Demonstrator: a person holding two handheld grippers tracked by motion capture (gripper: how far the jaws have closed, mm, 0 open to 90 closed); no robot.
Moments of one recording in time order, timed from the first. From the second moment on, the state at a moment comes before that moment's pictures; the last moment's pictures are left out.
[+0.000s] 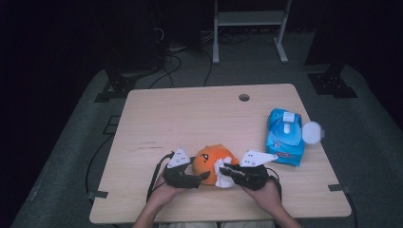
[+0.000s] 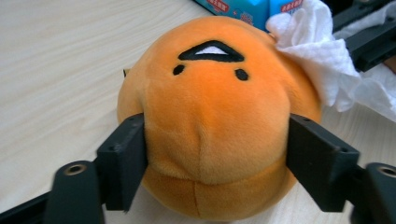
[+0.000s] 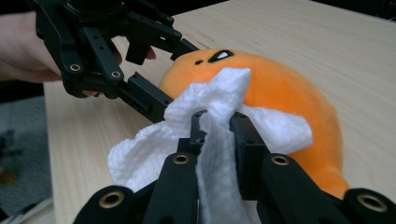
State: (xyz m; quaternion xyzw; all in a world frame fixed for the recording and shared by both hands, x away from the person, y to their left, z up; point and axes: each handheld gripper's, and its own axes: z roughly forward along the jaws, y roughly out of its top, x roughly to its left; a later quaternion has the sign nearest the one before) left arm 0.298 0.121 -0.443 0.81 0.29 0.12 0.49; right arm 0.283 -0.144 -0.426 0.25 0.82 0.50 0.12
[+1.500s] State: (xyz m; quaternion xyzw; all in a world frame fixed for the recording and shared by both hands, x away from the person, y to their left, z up) left arm 0.274 0.081 -0.438 0.84 0.19 0.21 0.46; right arm 0.277 -0.137 -0.407 0.24 0.81 0.51 0.15
